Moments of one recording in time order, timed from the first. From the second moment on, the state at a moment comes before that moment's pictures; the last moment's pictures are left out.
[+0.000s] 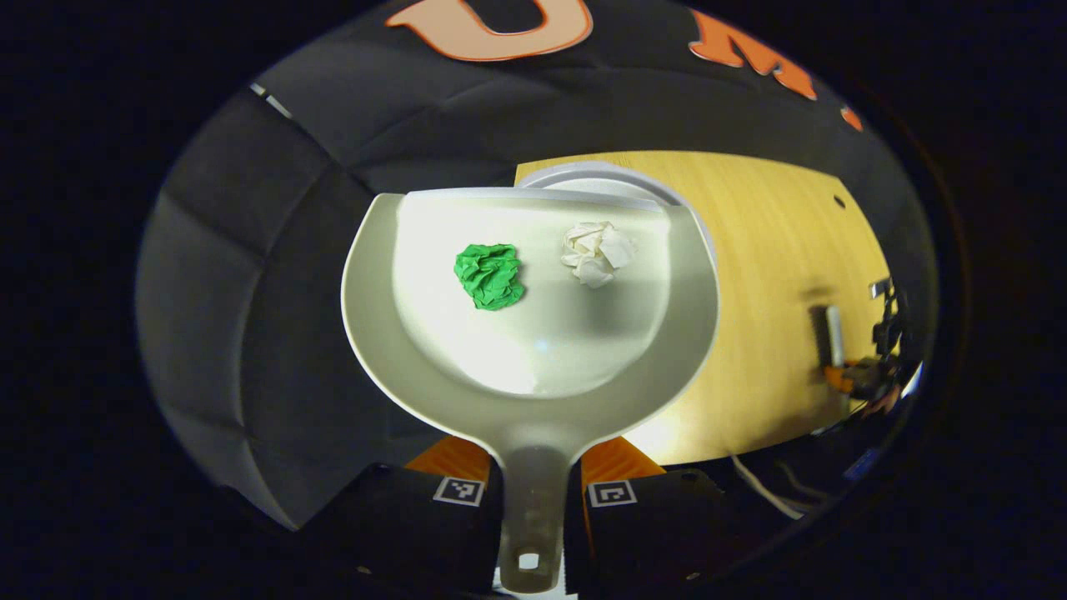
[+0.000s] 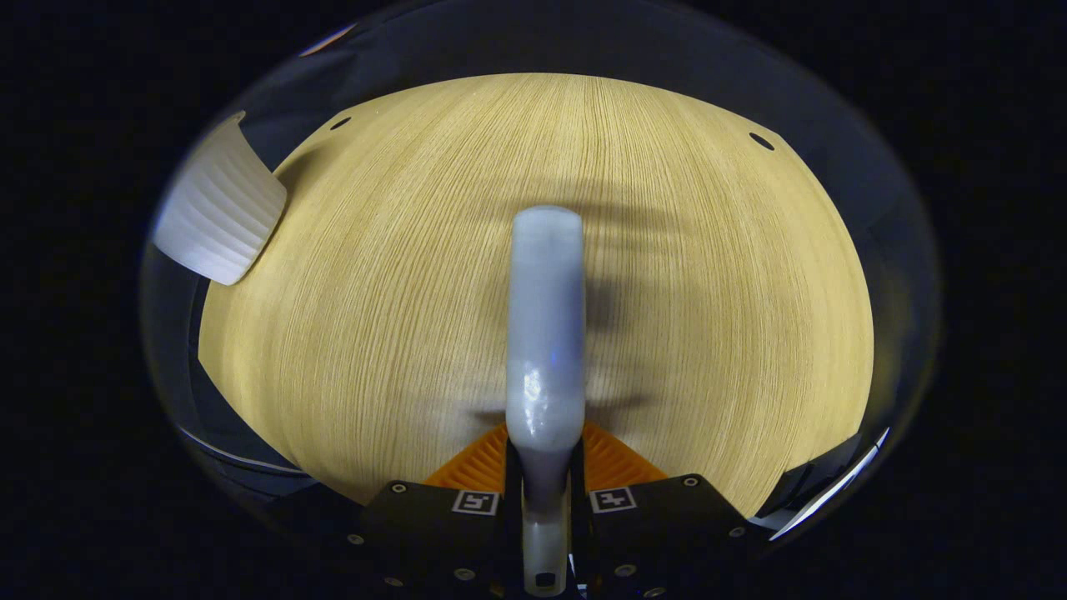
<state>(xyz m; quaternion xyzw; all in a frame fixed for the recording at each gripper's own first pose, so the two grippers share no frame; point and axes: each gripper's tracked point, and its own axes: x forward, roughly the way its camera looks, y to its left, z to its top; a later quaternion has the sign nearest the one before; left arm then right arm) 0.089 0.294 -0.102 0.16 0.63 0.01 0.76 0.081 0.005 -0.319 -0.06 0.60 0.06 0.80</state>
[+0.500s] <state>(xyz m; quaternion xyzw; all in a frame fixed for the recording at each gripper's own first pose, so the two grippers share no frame) 0.162 0.363 -0.032 0.56 0.54 -0.03 0.63 0.085 0.005 -0.318 -0.04 0.60 0.05 0.80</state>
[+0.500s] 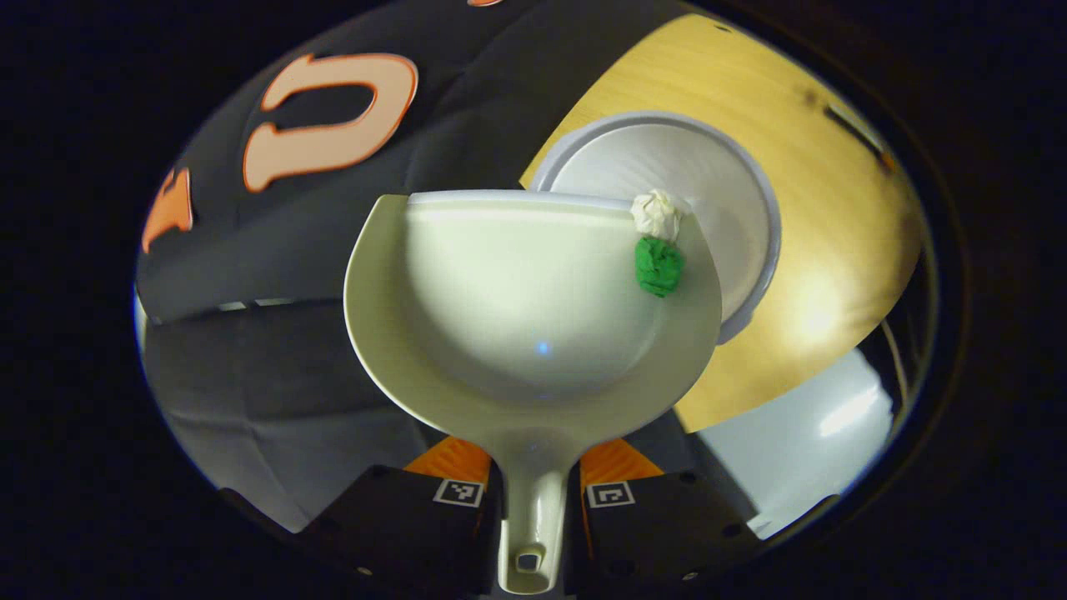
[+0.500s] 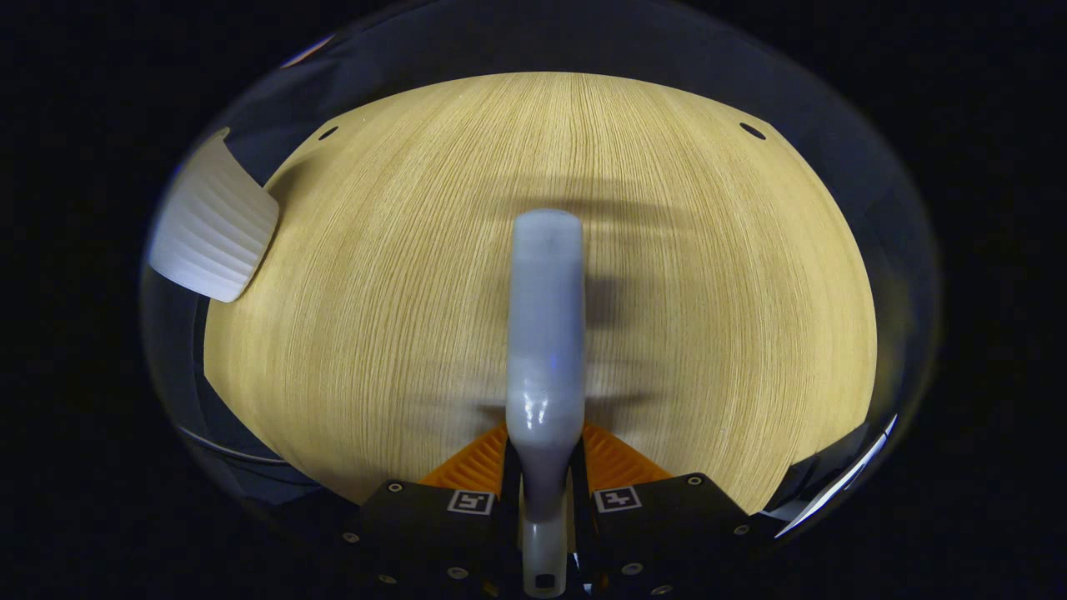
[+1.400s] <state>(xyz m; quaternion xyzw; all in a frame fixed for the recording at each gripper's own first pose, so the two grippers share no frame) 0.141 0.225 -0.111 0.10 0.57 -0.01 0.82 0.086 0.012 -0.311 -0.02 0.59 0.06 0.80</state>
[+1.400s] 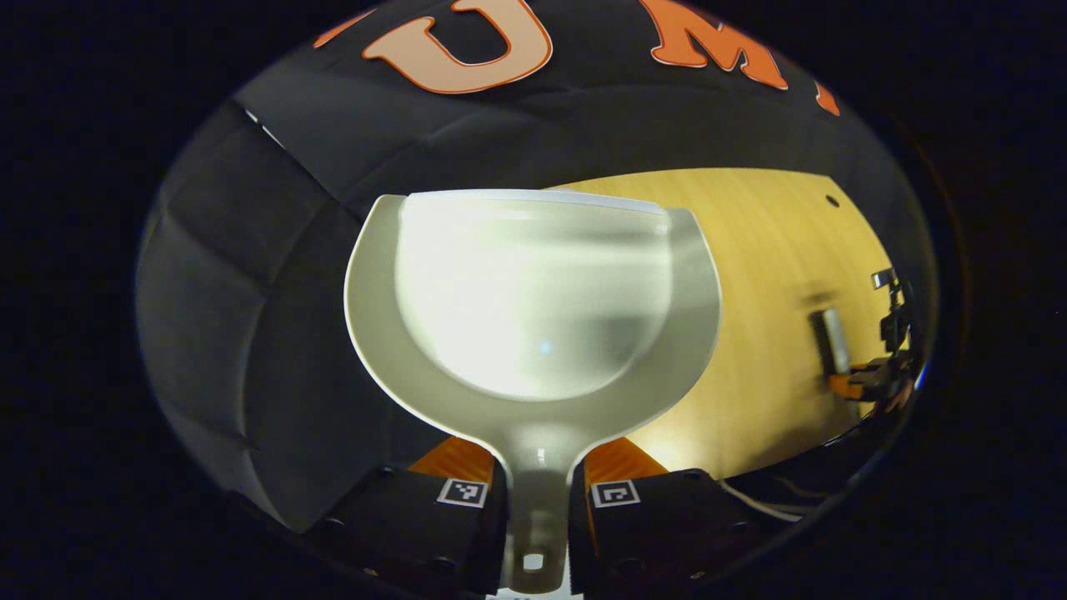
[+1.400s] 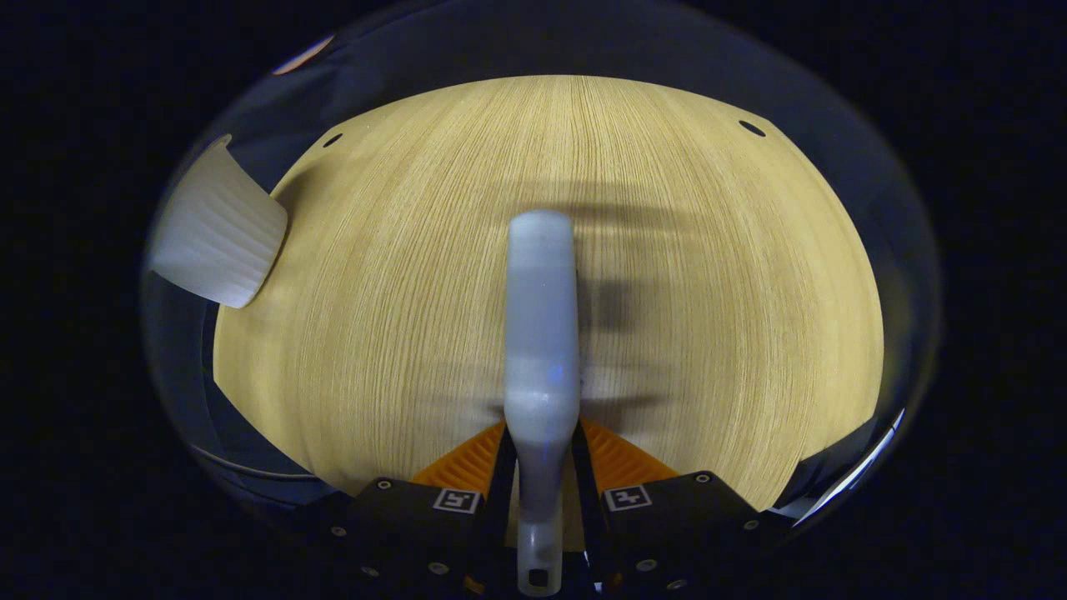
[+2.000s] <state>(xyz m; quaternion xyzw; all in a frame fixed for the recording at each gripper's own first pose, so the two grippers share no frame) 0.135 0.103 -0.113 -0.04 0.56 -0.16 0.82 0.081 0.007 -0.300 0.01 0.58 0.05 0.81</state>
